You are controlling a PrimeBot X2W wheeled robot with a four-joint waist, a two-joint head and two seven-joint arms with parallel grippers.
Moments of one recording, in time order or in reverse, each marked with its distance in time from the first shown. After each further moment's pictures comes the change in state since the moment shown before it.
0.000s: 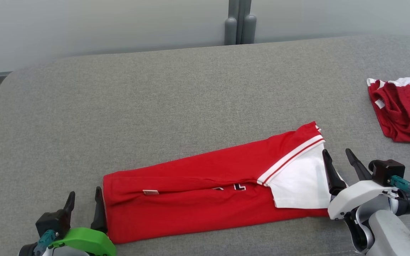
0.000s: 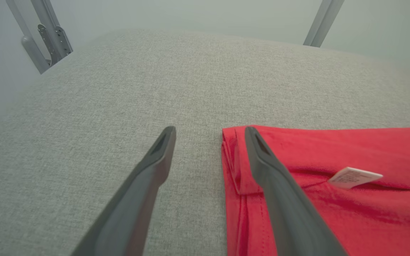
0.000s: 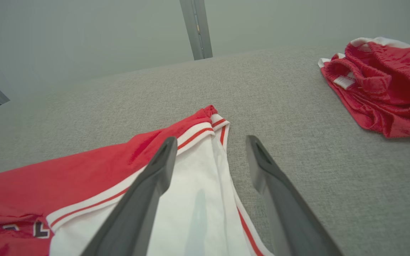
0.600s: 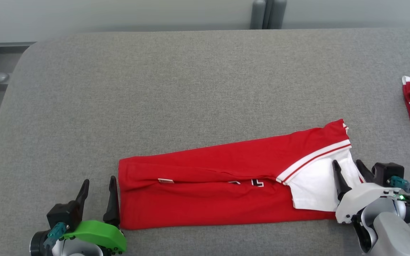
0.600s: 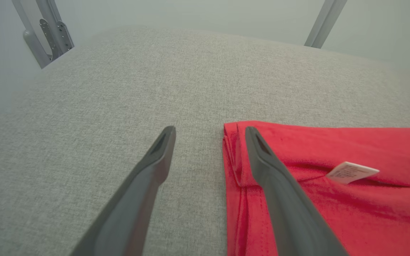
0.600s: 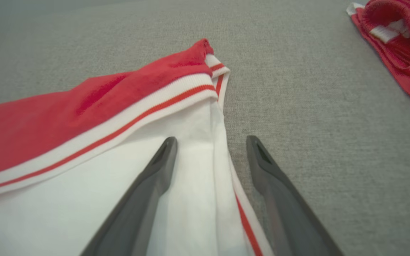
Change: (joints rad) left arm -0.005 -0.001 -0.081 -0.072 -0.034 0.010 0.000; right arm -0.078 0.011 -0.084 0.205 -0.151 0.000 0.000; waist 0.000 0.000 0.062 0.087
